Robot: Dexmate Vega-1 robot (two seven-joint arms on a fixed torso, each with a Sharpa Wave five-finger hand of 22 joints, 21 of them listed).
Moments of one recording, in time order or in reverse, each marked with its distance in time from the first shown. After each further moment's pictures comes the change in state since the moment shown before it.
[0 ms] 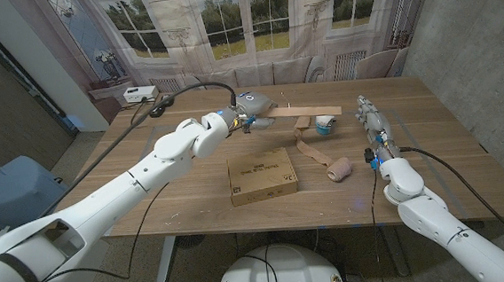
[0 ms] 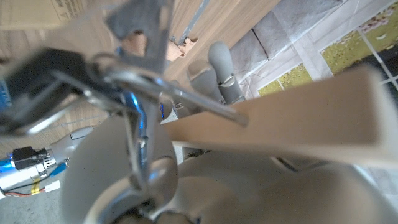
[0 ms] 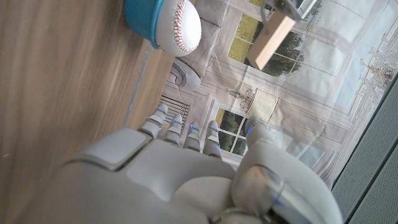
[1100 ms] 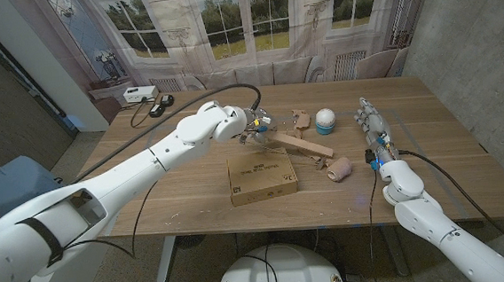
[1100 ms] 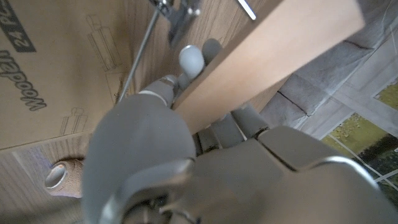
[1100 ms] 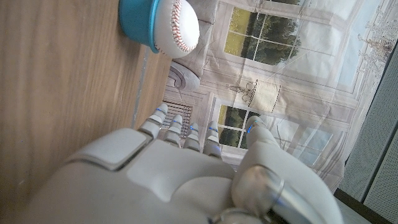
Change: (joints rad) left arm -0.189 -0.068 0.170 0.049 0.121 0.006 -0.519; left_hand 0.329 0.029 -0.097 -0.143 -0.145 0.000 -0.036 -0.170 -0.233 -0.087 0.006 -0.411 -0.090 -0.024 -0.011 -0.134 -0.158 0.000 -0.008 -0.104 -0.061; right arm 0.045 0.059 0.001 0.137 0.135 0.116 0.139; right_hand -0.005 -0.004 -0.004 0.004 0.000 0.000 0.000 0.000 0.000 -0.013 -0.002 0.000 0.000 0.004 0.004 0.007 0.000 0.000 0.007 0.000 0.000
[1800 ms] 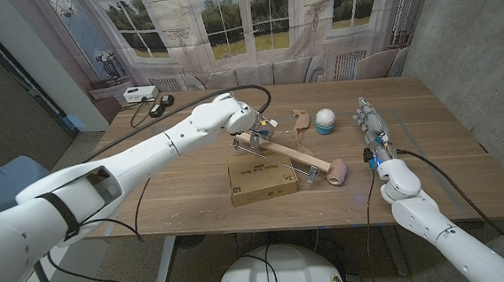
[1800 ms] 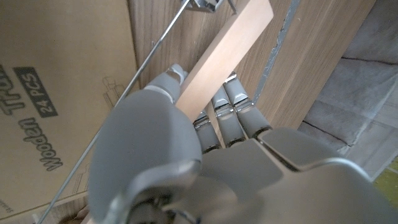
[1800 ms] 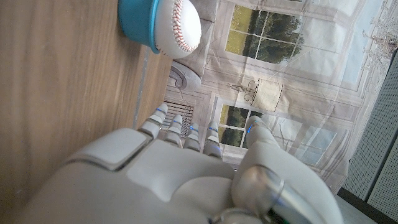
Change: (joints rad) left arm -0.148 -0.079 0.125 0.125 0.033 -0.070 -0.250; left_hand 0.101 0.045 -0.072 -0.163 -0.084 0.026 -0.021 -0.041 -0.231 -0.073 0.001 -0.317 -0.561 -0.516 0.194 -0.373 -0.586 -0.182 0.097 -0.541 -0.245; right arm 0.021 0.015 -0.008 0.030 0.005 0.003 0.003; right_hand 0.000 0.000 0.003 -0.003 0.000 0.000 0.000 0.000 0.000 0.000 0.000 0.000 0.000 0.000 0.000 0.000 0.000 0.000 0.000 0.000 0.000
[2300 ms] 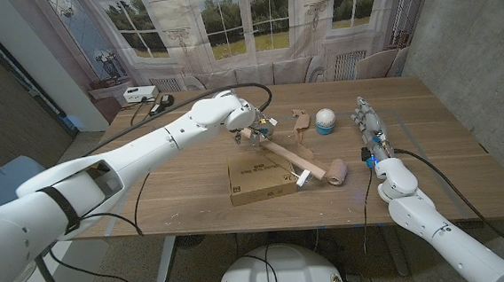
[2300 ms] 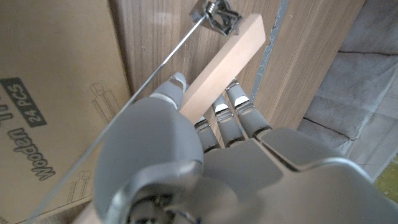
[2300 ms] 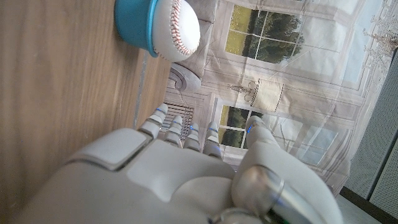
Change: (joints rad) left arm -0.050 -0.018 0.029 0.049 0.006 -0.059 -0.005; left_hand -0.011 0.012 -0.035 -0.022 -0.011 -0.166 -0.035 -0.082 -0.109 -0.062 -0.037 -0.199 -0.241 -0.170 -0.042 -0.229 -0.261 -0.106 0.035 -0.252 -0.086; right arm 0.023 0.020 -0.010 0.025 0.003 0.002 0.002; right_hand 0.004 -0.004 0.000 0.000 0.000 -0.004 0.004 0.000 0.000 0.000 0.000 0.000 0.000 -0.011 0.000 0.000 0.000 0.000 0.000 0.000 0.000
